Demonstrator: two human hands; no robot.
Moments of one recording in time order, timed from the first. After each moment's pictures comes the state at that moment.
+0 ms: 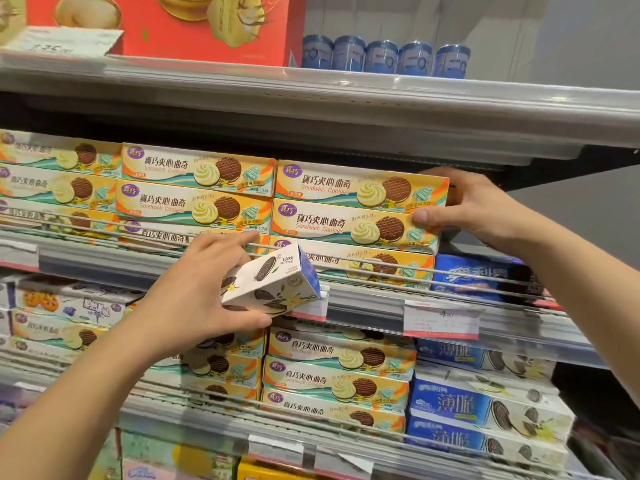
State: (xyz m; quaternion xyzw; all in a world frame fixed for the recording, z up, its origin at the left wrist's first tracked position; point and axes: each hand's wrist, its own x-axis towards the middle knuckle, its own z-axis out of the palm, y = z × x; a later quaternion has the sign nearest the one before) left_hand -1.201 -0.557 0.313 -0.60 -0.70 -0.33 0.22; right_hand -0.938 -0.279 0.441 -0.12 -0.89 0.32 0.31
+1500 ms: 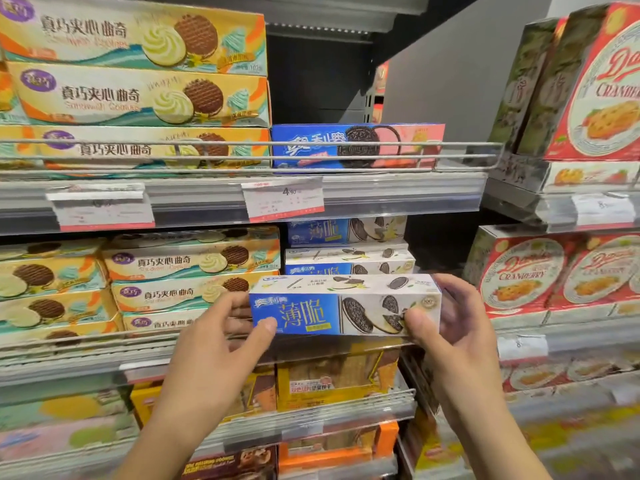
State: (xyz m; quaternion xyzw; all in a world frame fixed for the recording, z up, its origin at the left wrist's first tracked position) left_hand -1.006 -0.484 0.175 -0.50 -0.67 -0.53 -0.16; right_hand -0.763 -0.376 0.160 -0.27 -0.56 0.48 0.61
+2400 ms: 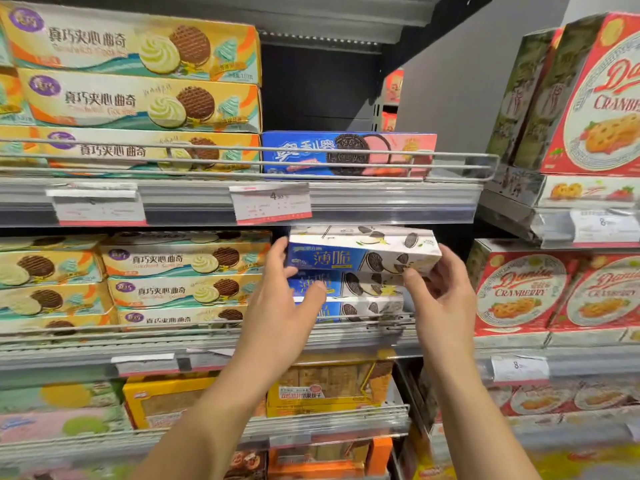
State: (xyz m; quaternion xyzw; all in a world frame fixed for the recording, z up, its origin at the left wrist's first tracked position) left_hand -0.952 -0.409 0.189 -0.51 -0.64 -0.56 -0.14; right_hand -0.767 -0.295 0.168 -0.38 -0.60 0.33 0.62
